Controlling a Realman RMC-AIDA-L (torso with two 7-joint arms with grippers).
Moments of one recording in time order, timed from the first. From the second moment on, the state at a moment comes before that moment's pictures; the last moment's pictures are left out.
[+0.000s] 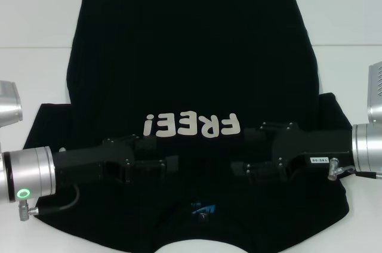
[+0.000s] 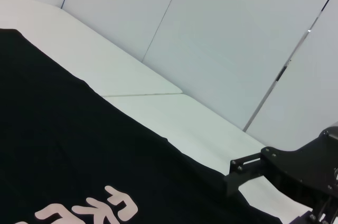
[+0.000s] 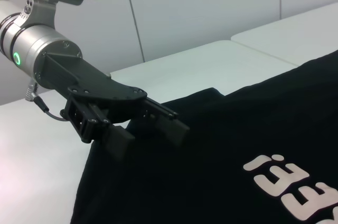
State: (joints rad) left arm -0.48 -2.16 0.61 0.67 2.05 1.55 -1.55; right arm 0.58 2.09 -0.95 -0.68 -1.97 -1.39 1.42
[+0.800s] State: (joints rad) left arm -0.48 -2.16 0.61 0.67 2.05 1.54 -1.56; right arm 0.58 2.10 -0.95 -0.69 -1.96 -1.42 1.35
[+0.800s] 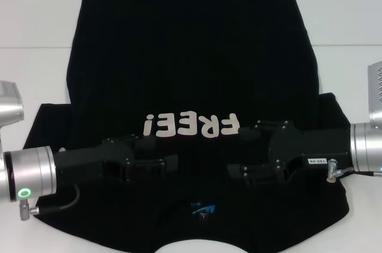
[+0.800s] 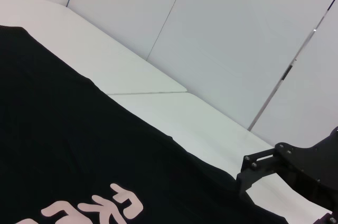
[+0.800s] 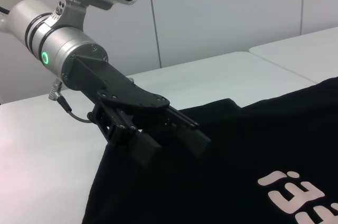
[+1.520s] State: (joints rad) left arm -0.48 -2.09 0.60 0.70 2.04 1.54 -1.95; right arm 0.57 2.09 -0.89 -0.63 -1.91 -1.31 1.64
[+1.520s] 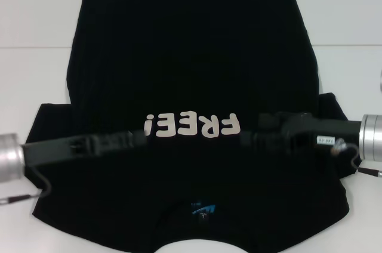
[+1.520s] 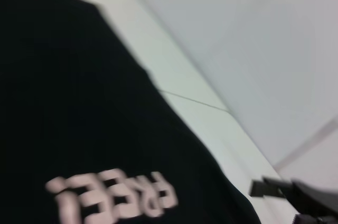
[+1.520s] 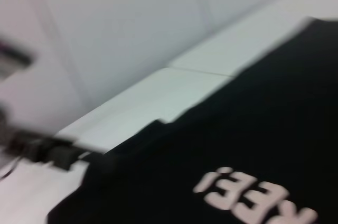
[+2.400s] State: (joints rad) left arm -0.31 -1.99 0.36 0.70 2.05 1.31 -2.26; right arm 0.58 2.08 -0.87 -0.61 -1.91 -1.14 1.97
